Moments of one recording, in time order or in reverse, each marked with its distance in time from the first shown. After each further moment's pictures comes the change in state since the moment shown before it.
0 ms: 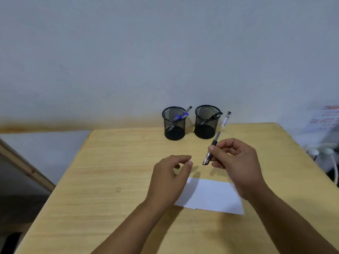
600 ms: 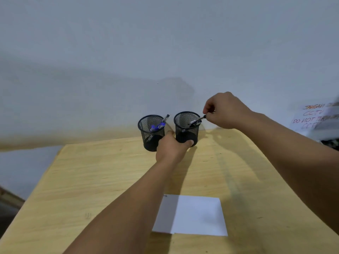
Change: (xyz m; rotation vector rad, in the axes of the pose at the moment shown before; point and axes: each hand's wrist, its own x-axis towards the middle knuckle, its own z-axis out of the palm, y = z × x) left_hand 0.151 0.008 0.088 0.241 0.000 -0.284; right_hand 0.174 -0.068 -0.035 -1.170 -0.200 -0.399
